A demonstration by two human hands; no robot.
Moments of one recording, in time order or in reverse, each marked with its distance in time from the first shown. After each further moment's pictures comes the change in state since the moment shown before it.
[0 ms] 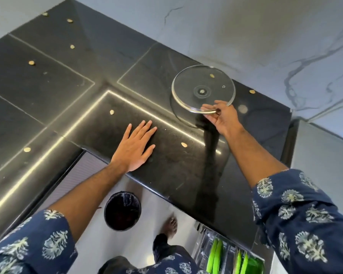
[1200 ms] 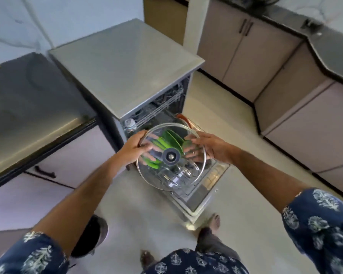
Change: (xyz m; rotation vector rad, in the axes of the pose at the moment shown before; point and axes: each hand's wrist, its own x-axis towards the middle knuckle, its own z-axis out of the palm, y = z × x) left_hand -0.315 0.374 -0.017 -0.846 -1.081 0.741; right_hand -0.691 0.322 -0.333 0.070 0.394 -0.099
